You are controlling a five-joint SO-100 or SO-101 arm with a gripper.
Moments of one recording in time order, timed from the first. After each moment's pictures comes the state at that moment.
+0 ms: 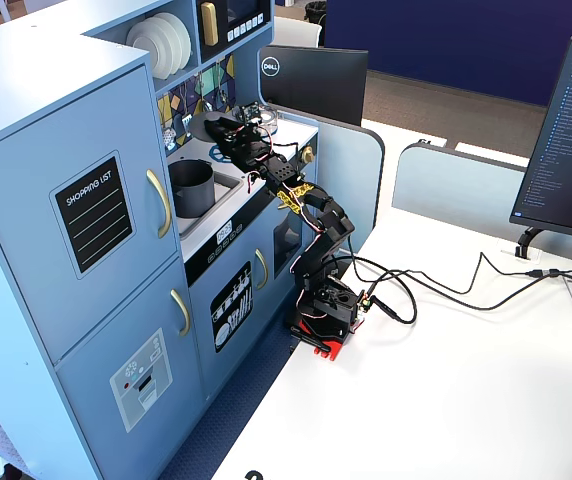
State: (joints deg) arm 14.5 120.2 99.7 1.2 -91.5
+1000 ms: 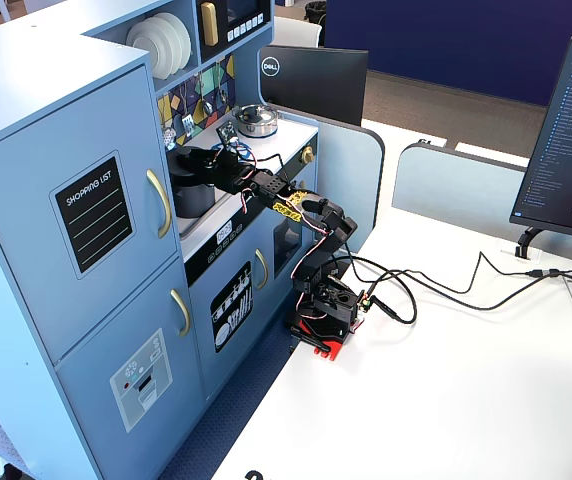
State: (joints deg) arm 1.7 121.6 108.3 2.0 -92.4
